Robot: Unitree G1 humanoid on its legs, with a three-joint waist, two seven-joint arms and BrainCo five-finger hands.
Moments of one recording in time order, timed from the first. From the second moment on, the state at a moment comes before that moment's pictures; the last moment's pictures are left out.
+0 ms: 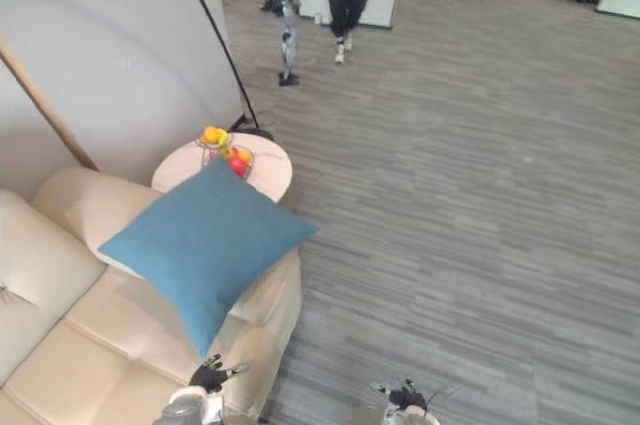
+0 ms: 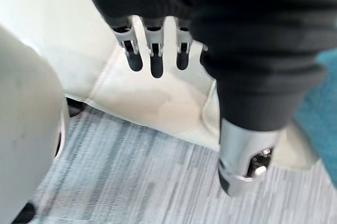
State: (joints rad) left arm 0.01 0.04 0.05 1.00 -0.02 -0.02 0.06; right arm 0.03 -0.02 -0.39 1.03 0.08 -0.01 -0.06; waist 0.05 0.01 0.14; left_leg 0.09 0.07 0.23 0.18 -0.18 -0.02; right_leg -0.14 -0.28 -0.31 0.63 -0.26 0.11
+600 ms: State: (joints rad) left arm 0.02 -0.05 0.13 0.98 -0.02 -0.02 0.06; right arm 0.06 -0.05 -0.38 1.04 0.08 -0.01 -0.05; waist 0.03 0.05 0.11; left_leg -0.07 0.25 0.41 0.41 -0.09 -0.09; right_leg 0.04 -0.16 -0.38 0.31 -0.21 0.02
